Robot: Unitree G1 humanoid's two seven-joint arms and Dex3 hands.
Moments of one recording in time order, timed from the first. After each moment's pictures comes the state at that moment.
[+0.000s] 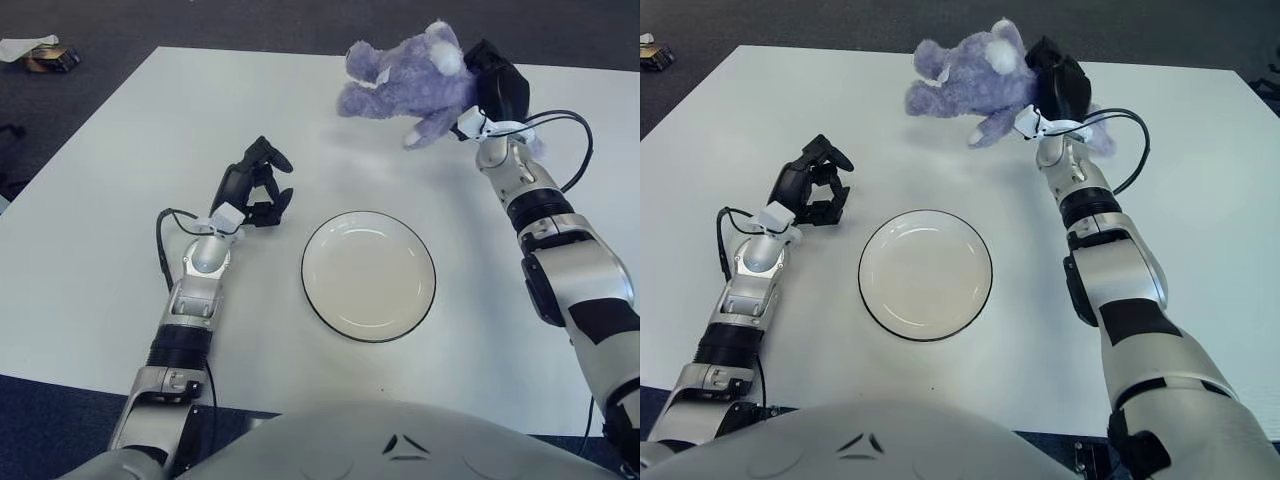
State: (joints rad) left arm -0.18 0.22 -0.01 0.13 0.23 -0.40 -0.03; right arm -0.96 -0.38 0.24 1.06 -0.52 -0.38 -0.58
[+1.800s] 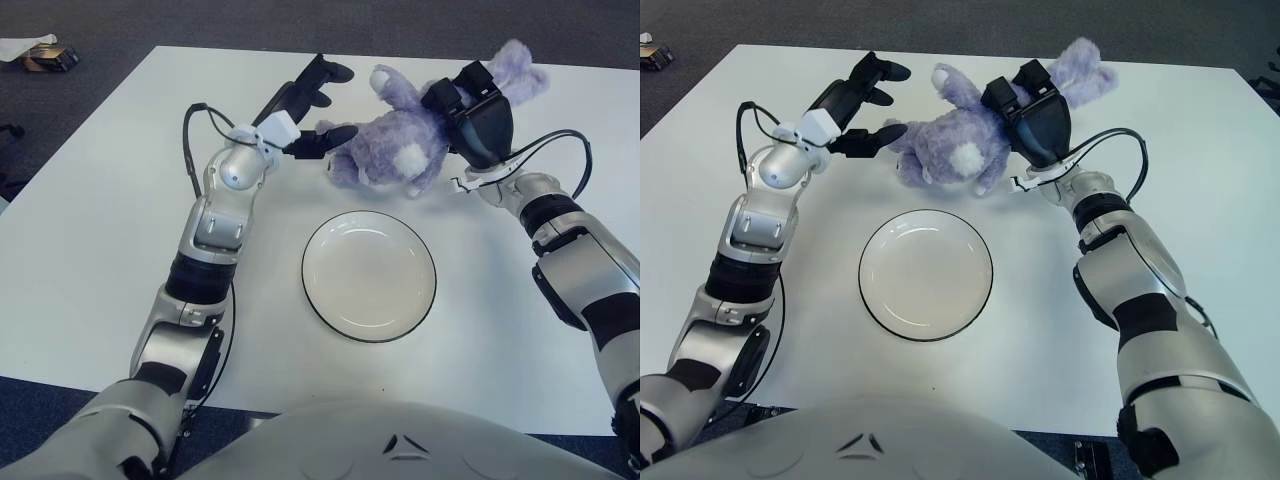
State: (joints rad) left arm -0.61 0.21 -0.14 -0.13 0.28 0.30 -0.37; right arm -1.03 -0.47 0.71 1.25 -1.13 -0.56 -1.50
